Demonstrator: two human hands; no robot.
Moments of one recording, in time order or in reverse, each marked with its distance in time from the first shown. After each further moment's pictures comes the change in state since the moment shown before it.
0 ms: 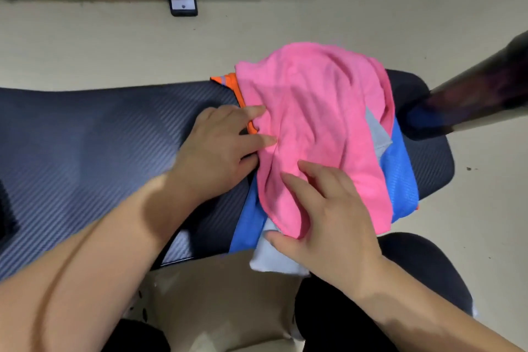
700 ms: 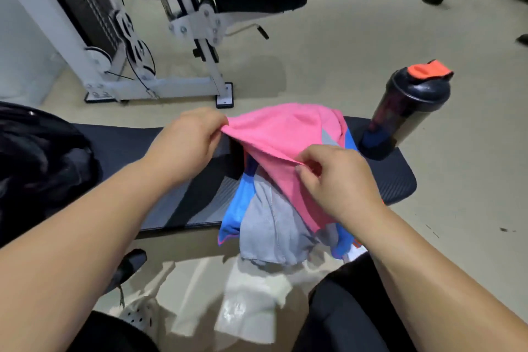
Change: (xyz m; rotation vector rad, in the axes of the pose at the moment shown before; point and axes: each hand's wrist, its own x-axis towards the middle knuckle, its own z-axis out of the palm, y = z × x) left_hand -0.033 0.098 -0.121 0.251 0.236 -0.222; right_hand -0.030 0.024 -0.086 0.129 0.324 -0.128
